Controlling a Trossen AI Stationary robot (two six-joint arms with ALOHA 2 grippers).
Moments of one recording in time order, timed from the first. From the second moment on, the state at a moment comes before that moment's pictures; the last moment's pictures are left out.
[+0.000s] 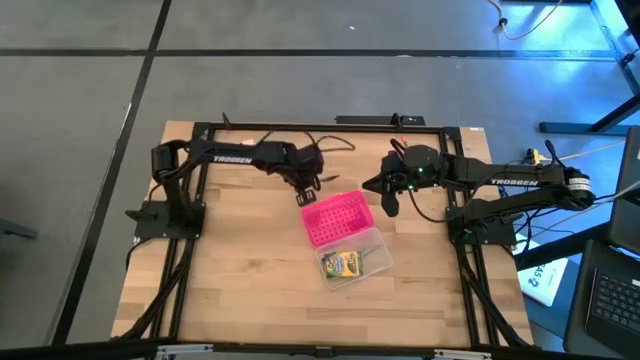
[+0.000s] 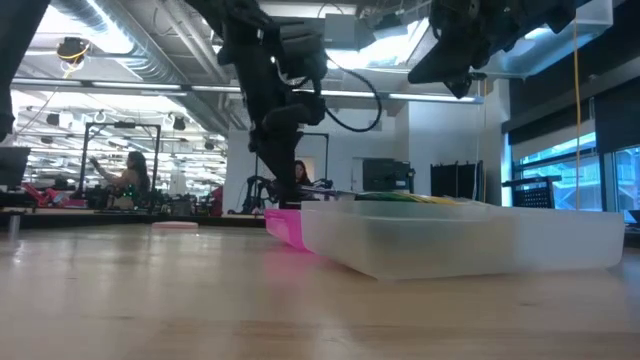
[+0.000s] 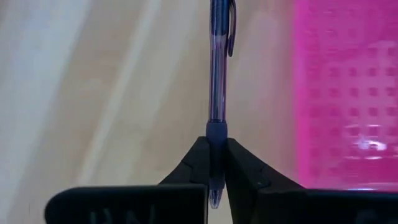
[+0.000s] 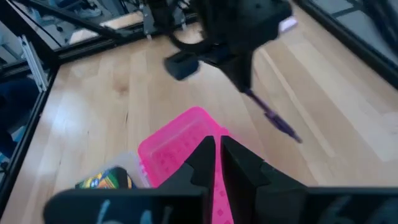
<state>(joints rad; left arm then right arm) 0.27 1.80 1.29 -0.66 -0.04 -0.11 -0.17 1.08 0.80 -0.24 -0.10 0.20</state>
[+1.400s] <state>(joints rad) -0.19 1.79 1.29 -0.45 -0.11 -0.70 -0.14 1.08 0.80 -0.63 -0.62 0.15</state>
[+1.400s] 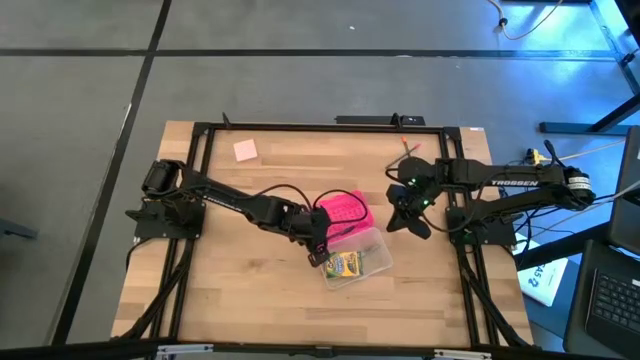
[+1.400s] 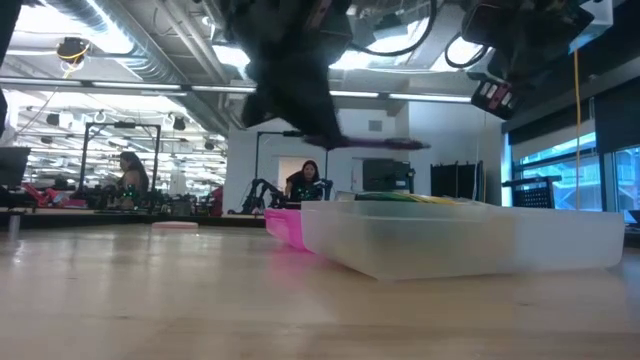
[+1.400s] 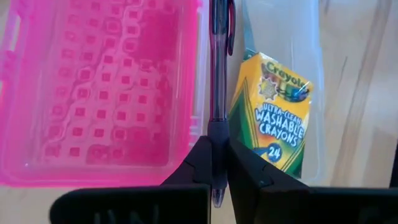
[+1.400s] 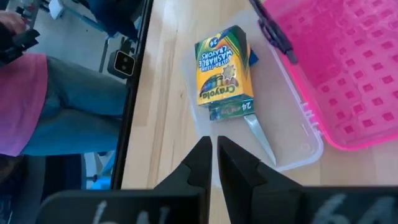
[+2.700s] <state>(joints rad) -0.20 1.93 1.29 -0.34 -0.09 -0.67 -0.13 1.08 0.80 -0.65 -0.59 0.15</state>
